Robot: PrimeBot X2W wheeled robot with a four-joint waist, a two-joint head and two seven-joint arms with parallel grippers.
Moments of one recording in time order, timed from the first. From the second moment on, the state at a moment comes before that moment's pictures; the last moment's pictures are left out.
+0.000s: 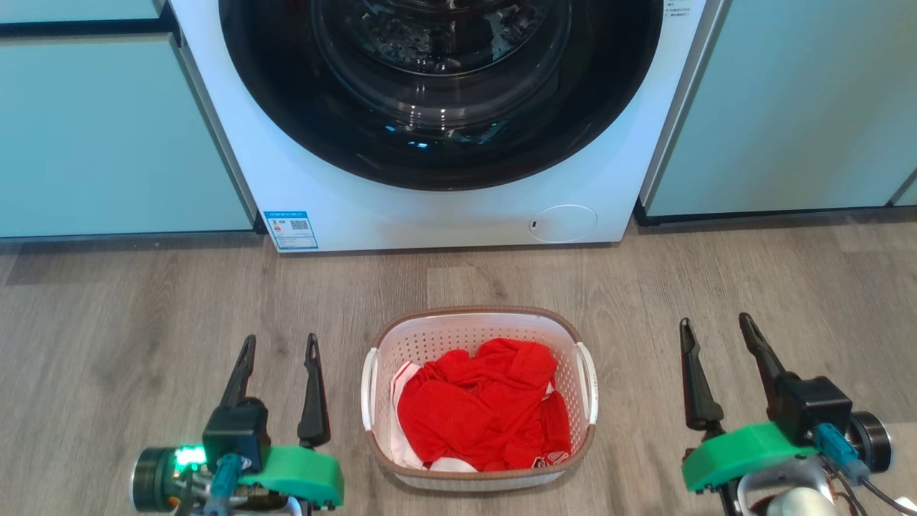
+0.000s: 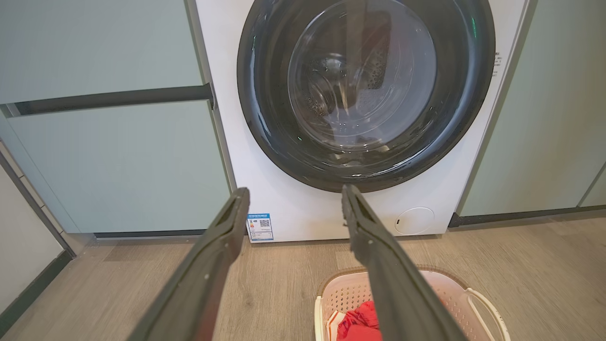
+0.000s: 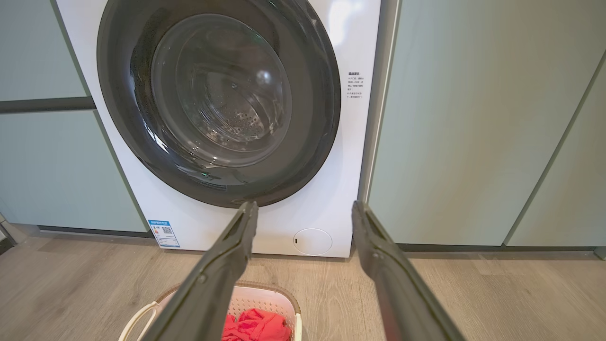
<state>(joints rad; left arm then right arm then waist) 0.09 0.06 -0.25 0.08 -0.09 0.17 -0.25 0.06 -0.04 0.06 0.07 0.11 0.12 -0.25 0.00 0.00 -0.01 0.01</state>
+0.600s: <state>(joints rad) 0.08 0.06 -0.25 0.09 -0.07 0.17 -0.25 0.06 -0.04 0.06 0.08 0.11 0.12 -0.25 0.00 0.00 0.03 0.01</state>
